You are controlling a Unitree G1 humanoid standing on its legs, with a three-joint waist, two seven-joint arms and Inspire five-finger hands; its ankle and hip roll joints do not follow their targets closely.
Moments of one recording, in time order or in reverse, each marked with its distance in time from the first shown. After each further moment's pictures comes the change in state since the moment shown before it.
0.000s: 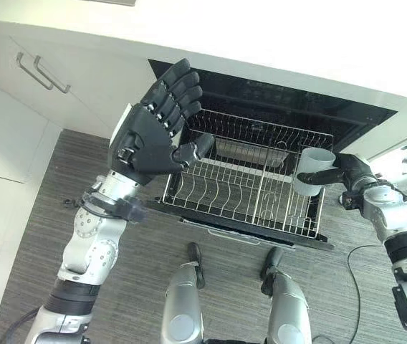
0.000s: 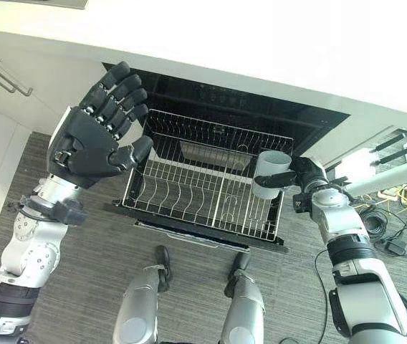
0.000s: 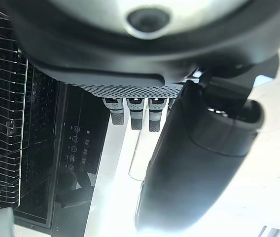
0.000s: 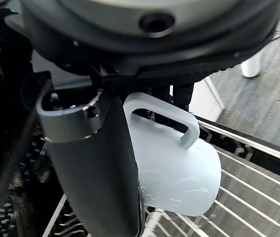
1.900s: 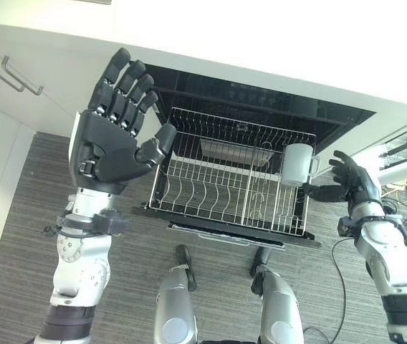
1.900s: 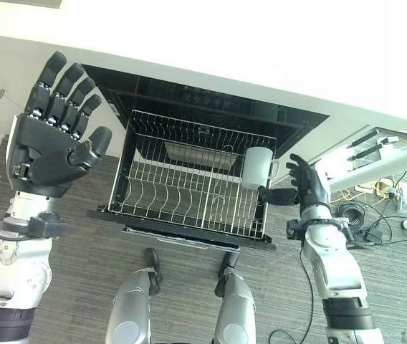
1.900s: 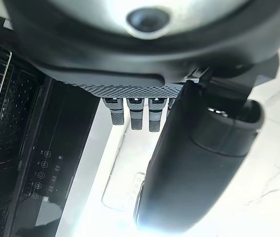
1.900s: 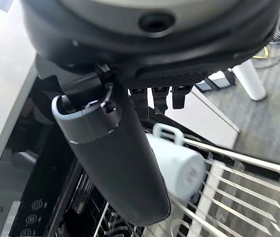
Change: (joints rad) left arm 0.182 -0.072 0.141 -0.098 0.029 -0.123 0.063; right arm 0.534 0.178 -0.287 -0.740 -0.009 0.078 -0.209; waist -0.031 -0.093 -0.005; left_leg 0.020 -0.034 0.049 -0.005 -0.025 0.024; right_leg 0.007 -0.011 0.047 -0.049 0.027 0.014
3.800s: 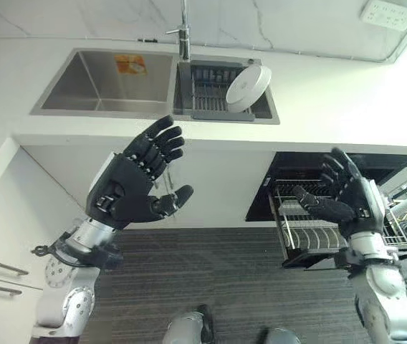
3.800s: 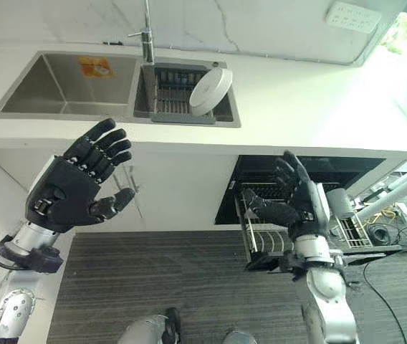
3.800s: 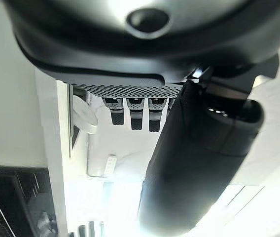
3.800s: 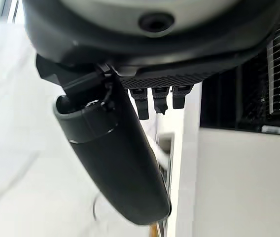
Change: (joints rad) left arm 0.164 0.033 0.040 -0.067 0.132 0.115 -0.243; right arm 0.270 0.075 -0.046 -0.264 0.083 -0.374 0.087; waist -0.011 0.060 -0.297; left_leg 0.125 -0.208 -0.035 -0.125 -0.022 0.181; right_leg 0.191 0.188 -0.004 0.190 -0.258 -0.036
